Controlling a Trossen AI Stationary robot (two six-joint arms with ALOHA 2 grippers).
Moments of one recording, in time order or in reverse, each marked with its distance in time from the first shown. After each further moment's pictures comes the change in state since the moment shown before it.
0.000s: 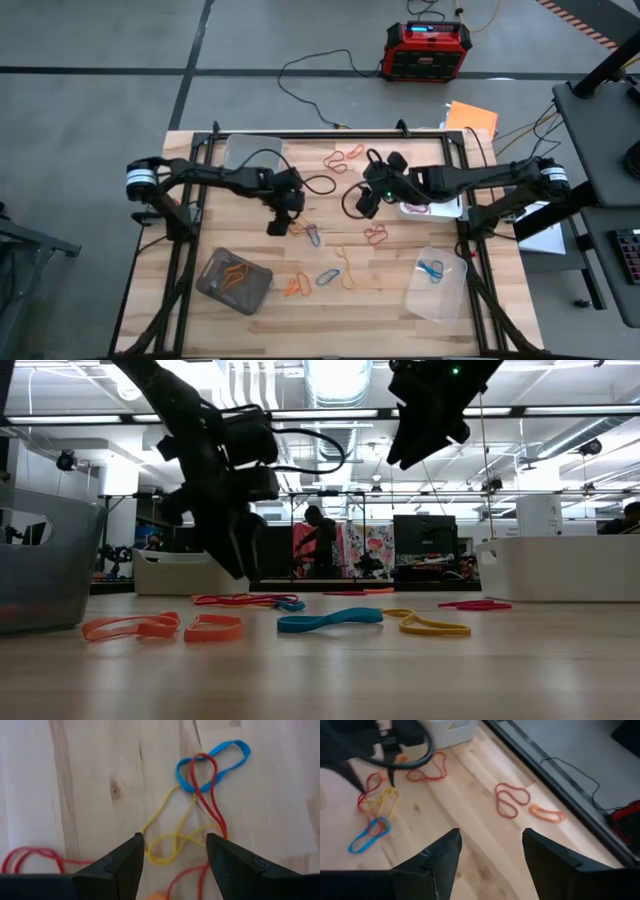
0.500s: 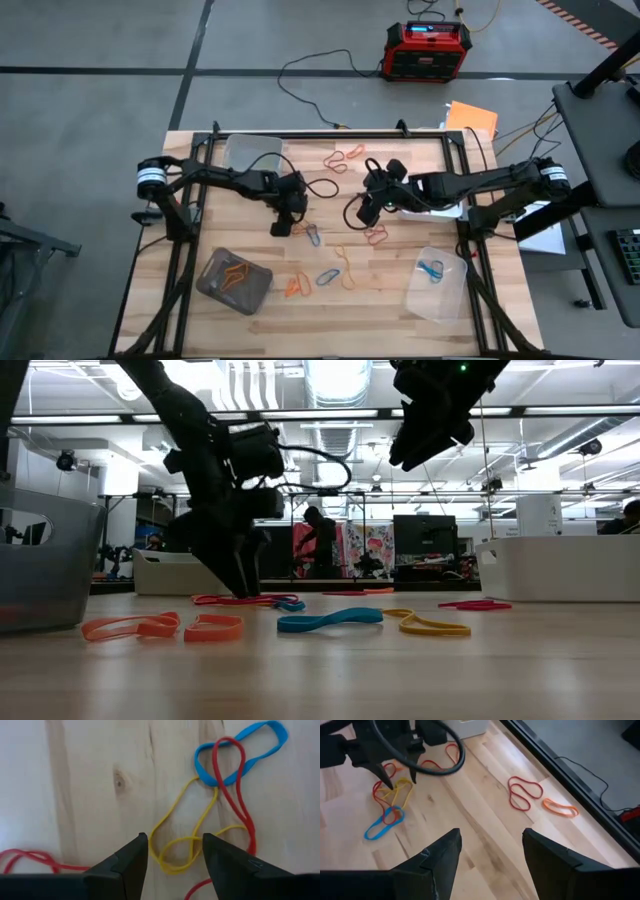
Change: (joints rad) left arm -0.002 0.084 0.001 0.049 -0.051 0.000; right arm 0.060 0.000 -0.026 0.007 0.010 0.038
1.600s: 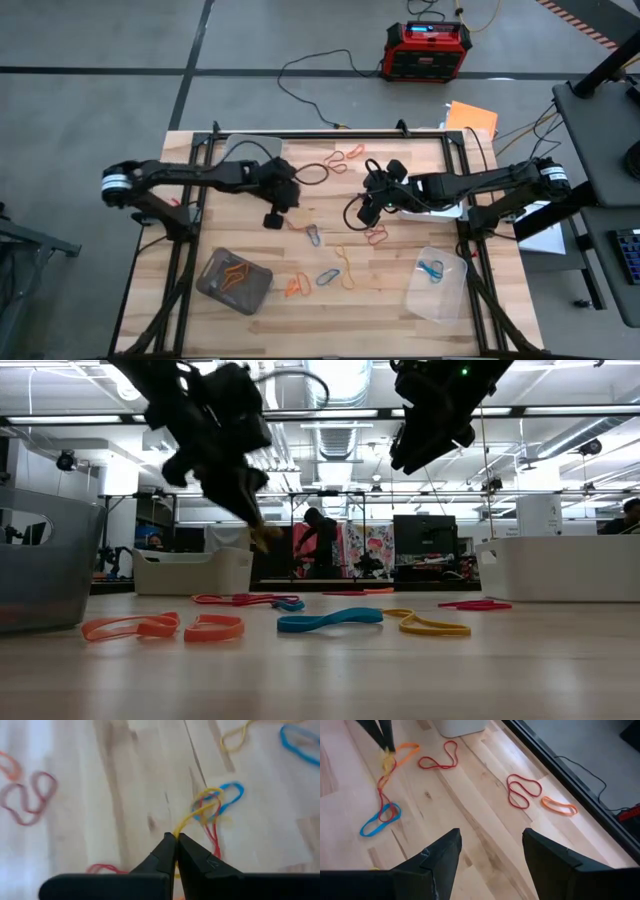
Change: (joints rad) left arm 0.002 -0.284 0.000 -0.046 -0.002 0.084; right arm 0.000 0.000 -0.016 0.006 0.002 -0.008
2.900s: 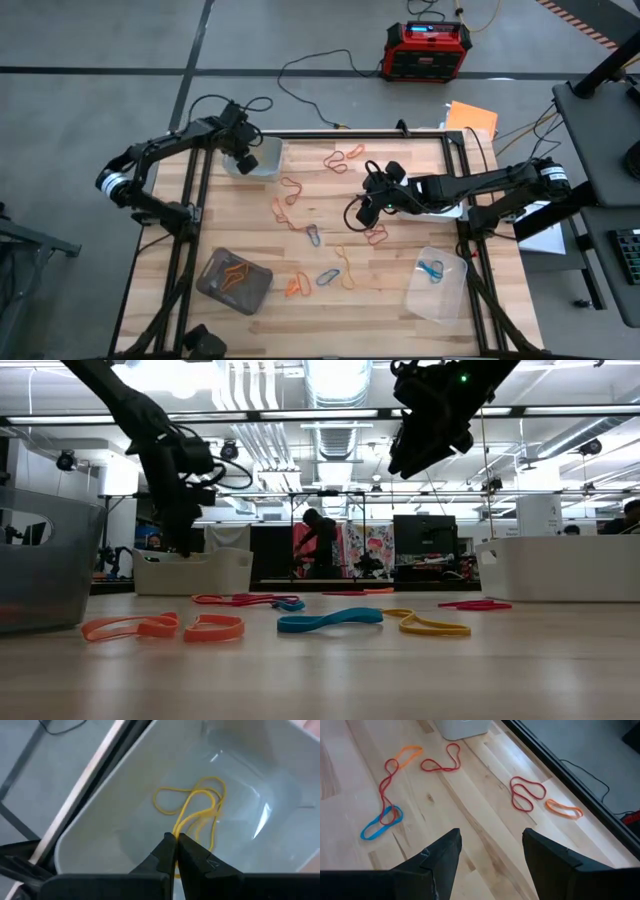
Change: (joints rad) left arm 0.709 -0.004 0.002 -0.216 -0.209 -0.063; right arm 0.000 0.001 -0.042 0.074 0.000 -0.012
